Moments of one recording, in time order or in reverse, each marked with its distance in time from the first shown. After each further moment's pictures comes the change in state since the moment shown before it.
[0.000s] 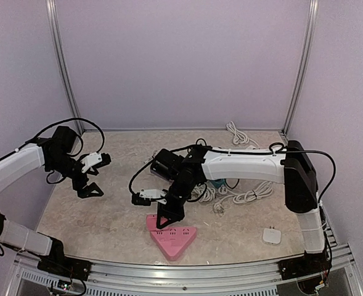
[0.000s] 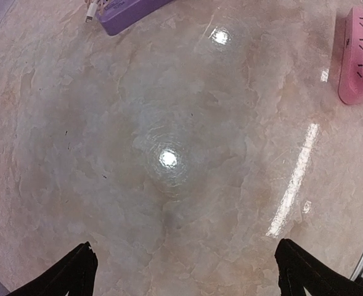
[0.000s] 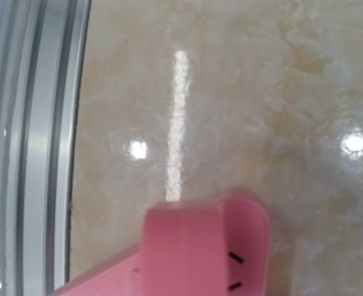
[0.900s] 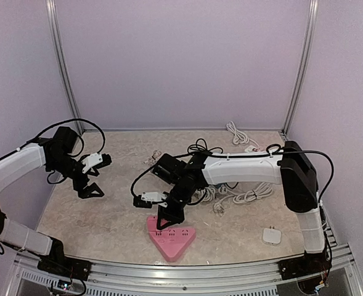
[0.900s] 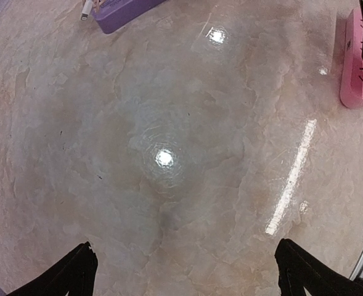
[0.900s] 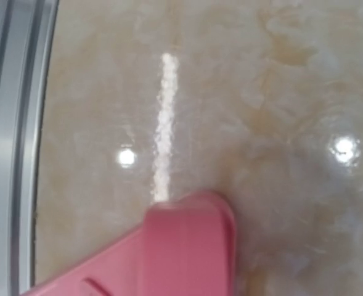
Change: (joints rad) left arm 0.000 0.018 0.000 0.000 0.007 -0.001; right arm -0.003 0.010 -0.085 0.106 0.023 -0.003
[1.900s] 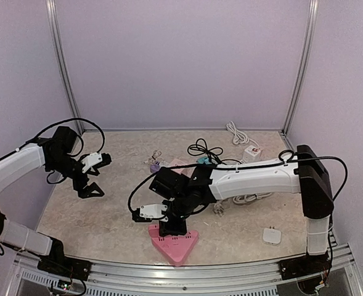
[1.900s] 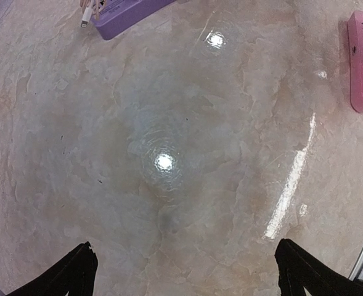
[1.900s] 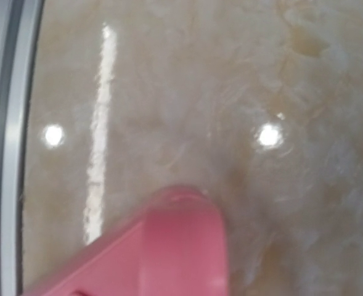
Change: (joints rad) left arm 0.000 -0.010 0.000 0.000 0.011 0.000; right arm 0.124 -0.129 -0.149 0.101 0.259 0.004
